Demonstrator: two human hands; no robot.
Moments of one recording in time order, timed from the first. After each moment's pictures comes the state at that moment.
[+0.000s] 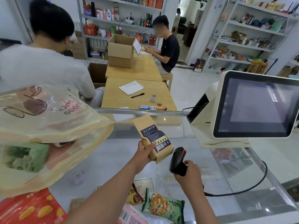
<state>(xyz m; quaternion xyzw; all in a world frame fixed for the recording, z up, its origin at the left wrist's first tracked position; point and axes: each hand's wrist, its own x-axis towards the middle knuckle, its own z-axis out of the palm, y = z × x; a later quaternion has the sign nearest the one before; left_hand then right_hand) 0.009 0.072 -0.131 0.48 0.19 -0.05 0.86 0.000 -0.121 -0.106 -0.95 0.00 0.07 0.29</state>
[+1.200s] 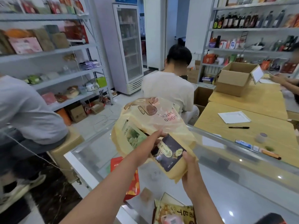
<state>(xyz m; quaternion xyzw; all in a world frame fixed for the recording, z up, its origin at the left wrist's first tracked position) -0.151 0.185 0.019 0.62 0.38 0.18 0.66 -0.049 0.066 -0.037 -0.44 -0.24 0.46 0.73</state>
